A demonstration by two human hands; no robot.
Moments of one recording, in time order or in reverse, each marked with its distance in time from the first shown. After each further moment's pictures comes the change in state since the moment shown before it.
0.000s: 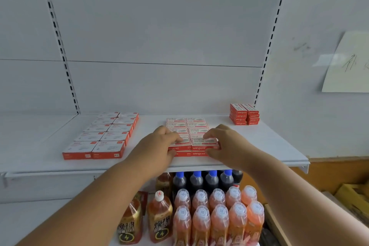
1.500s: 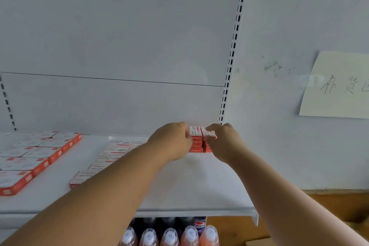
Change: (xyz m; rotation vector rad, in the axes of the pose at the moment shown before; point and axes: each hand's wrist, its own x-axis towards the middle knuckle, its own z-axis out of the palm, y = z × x) left_hand 0.168 0.155 0.059 0.011 0.023 -0.147; right_hand 0.064 0.155 -0.075 0.077 0.211 0.214
